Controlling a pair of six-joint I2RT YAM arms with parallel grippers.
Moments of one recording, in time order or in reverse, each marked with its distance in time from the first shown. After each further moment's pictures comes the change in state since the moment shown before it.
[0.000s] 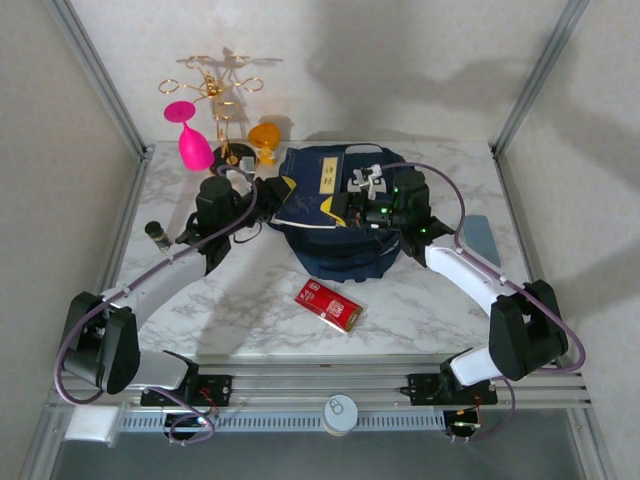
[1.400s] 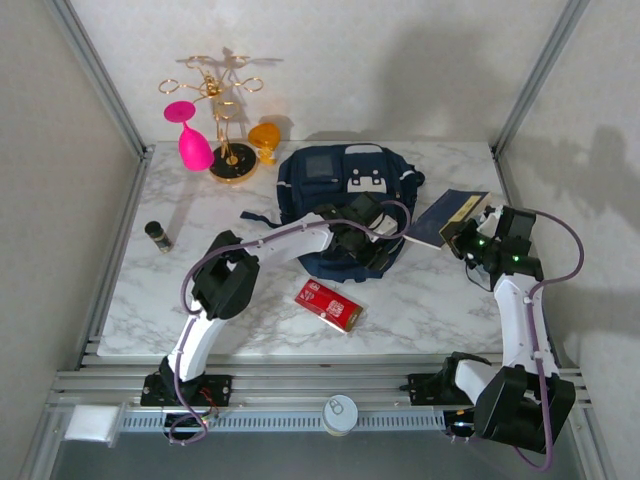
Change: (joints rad) left arm -0.480 0.816 0.919 -1.032 -0.282 1.114; right arm -0.696 -0.399 -0.164 -0.753 0.247 -0.395
